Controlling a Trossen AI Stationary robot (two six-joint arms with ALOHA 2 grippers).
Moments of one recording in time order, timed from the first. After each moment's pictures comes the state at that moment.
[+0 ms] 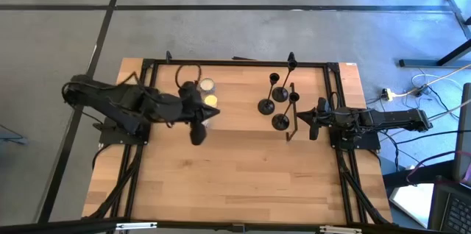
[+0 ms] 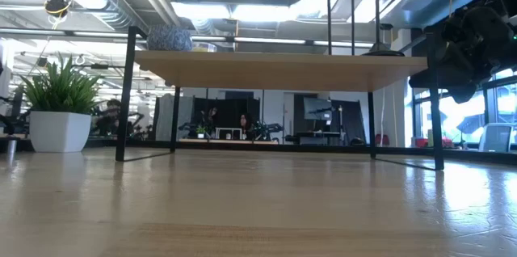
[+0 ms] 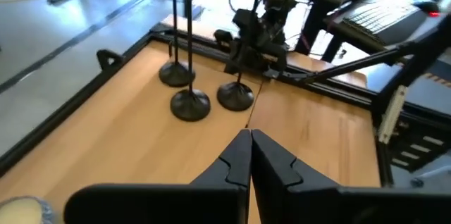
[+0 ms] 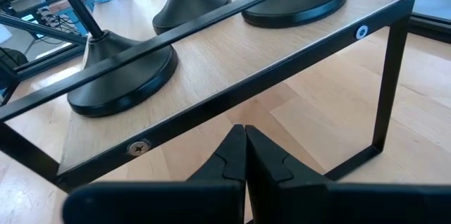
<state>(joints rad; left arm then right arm) -0.30 1.28 1.48 -0.69 -0.51 -0.45 0.11 0.12 0.11 -0.35 0.38 0.46</state>
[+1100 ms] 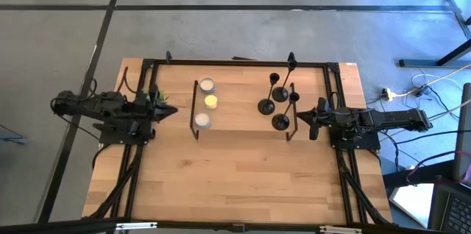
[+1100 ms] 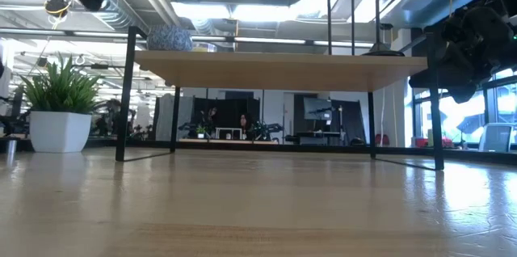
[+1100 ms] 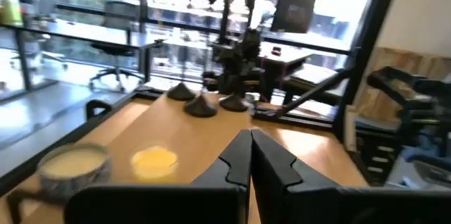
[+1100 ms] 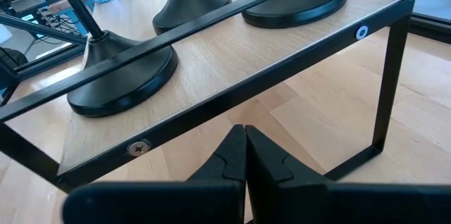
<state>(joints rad) -0.22 0.22 0.43 -0.20 -0.31 -0.17 0.11 0.12 0.11 -0.35 0.38 0.46</state>
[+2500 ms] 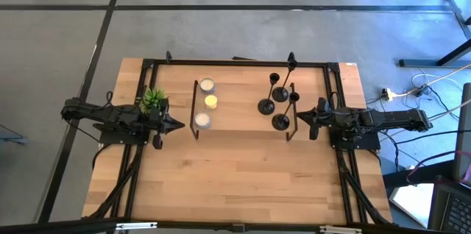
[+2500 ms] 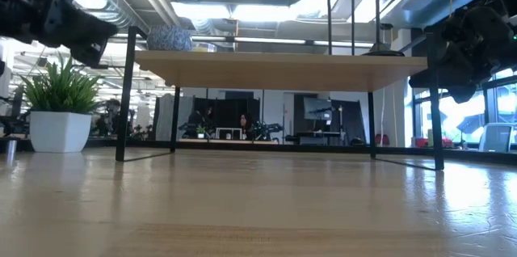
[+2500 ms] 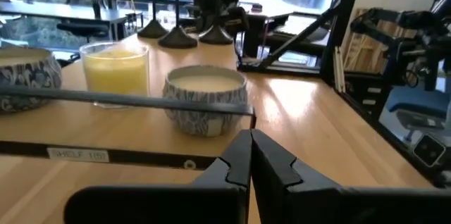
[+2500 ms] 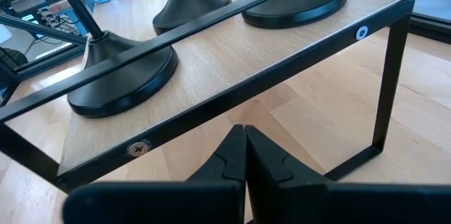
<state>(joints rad) -0.21 0.00 0.07 -0.14 -0.20 -0.13 0.11 0.12 0.11 -0.35 0.38 0.45</state>
